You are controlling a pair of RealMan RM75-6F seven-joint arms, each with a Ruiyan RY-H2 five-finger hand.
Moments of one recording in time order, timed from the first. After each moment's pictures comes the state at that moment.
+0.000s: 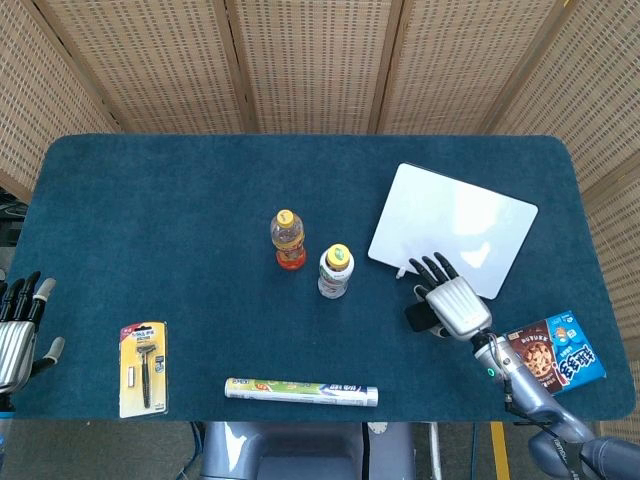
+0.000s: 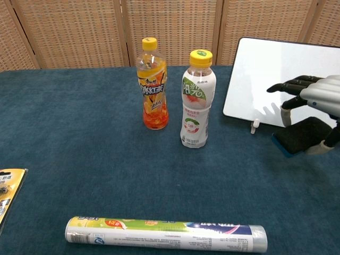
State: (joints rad) left arm -0.08 -1.16 -0.05 -1.65 1.43 1.49 0.29; right arm 0.55 -1.36 0.03 -1.41 -1.52 1.11 -0.25
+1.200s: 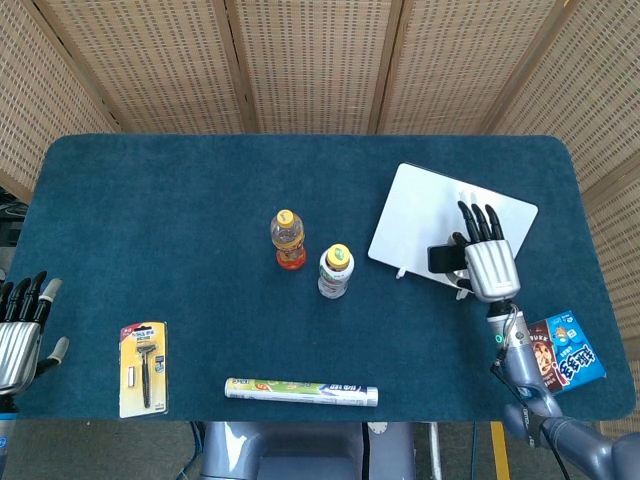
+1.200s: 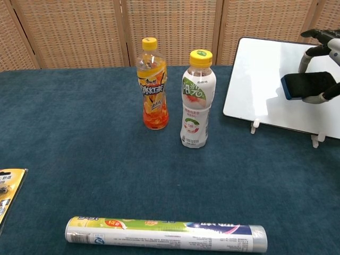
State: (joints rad) left arm -0.08 -1.16 -0.04 -1.65 1.45 1.50 0.30; right arm 0.53 -1.66 0.21 -0.94 -1.44 1.33 -0.03
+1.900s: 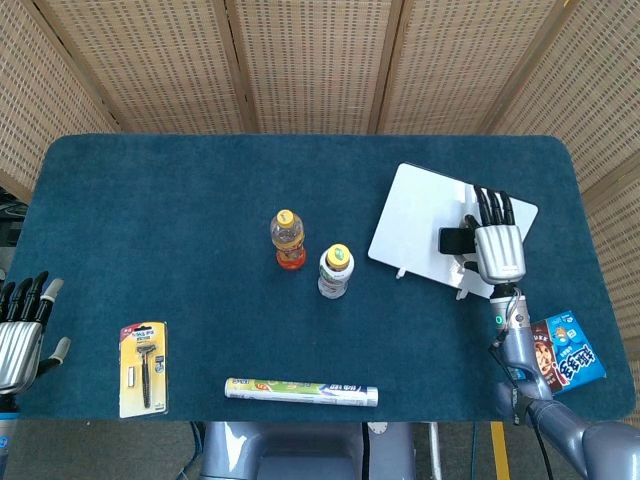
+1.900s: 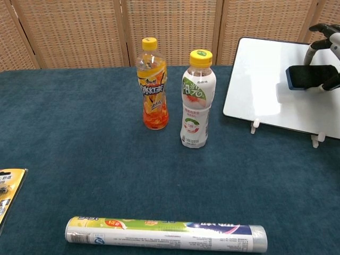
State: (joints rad) left arm -0.08 -1.16 -0.04 -1.66 1.45 1.49 0.31; right arm 0.59 -1.75 0.27 -0.73 -1.37 1.30 0.01
